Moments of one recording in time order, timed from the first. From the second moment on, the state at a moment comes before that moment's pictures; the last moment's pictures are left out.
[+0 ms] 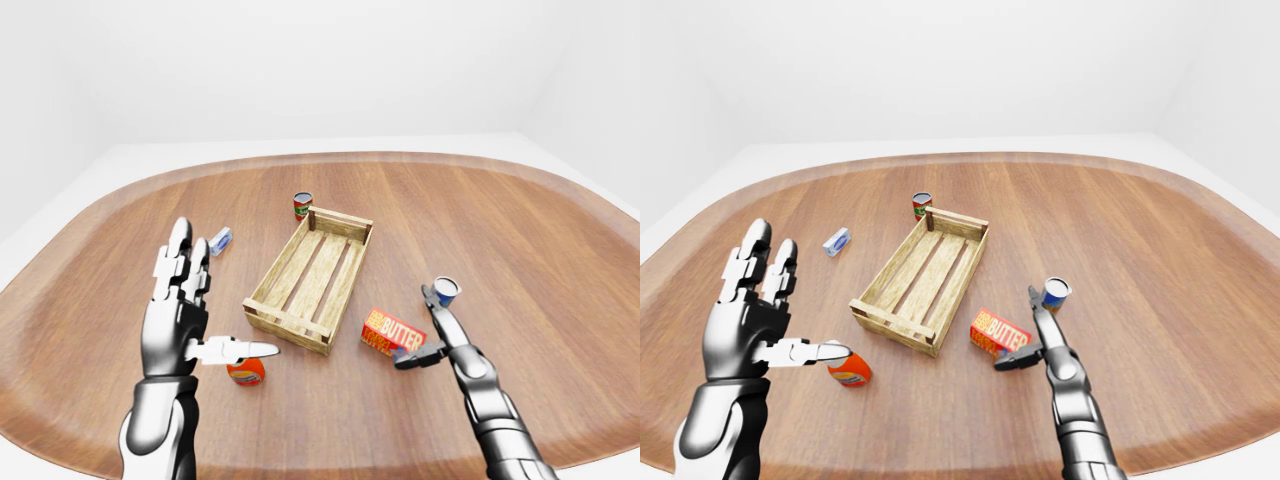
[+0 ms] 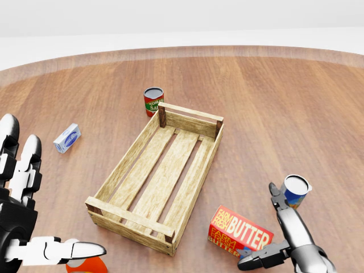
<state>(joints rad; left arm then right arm) 0.21 -0.01 0.16 -0.62 -0.08 0.09 -0.18 -0.11 -0.18 -0.12 0.42 -0.32 0.09 0.16</state>
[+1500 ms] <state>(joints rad) 0.21 -0.01 0.15 -0.62 -0.08 0.09 -0.18 -0.29 -0.22 -0.09 0.87 -0.32 -0.03 0.08</state>
